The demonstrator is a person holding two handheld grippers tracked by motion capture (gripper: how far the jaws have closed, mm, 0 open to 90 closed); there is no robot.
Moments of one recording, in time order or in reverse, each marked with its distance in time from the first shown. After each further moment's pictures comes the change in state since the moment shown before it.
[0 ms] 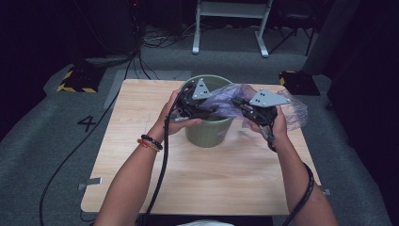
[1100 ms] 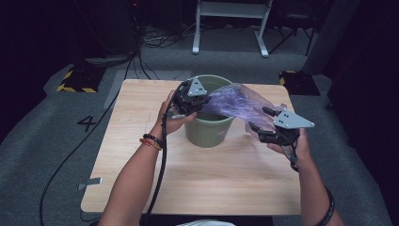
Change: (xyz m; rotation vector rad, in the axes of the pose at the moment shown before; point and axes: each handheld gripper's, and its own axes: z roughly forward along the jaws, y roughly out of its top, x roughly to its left) left arm 0.018 -0.014 0.004 -0.014 0.011 -0.056; right arm -0.001 -0.062 -0.058 0.061 -0.093 0.021
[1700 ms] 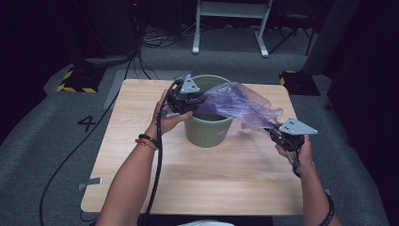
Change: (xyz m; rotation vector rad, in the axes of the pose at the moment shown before) left arm 0.012 -0.009 -0.007 -0.016 0.009 -0.062; right arm -0.012 -0.048 -0.001 0.045 -0.034 0.041
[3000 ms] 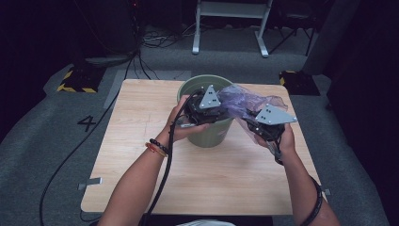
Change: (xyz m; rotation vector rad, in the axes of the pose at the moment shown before) left arm -0.060 0.024 0.002 -0.034 -0.076 0.205; right arm 0.045 0.093 0.016 -0.085 0.077 -0.132
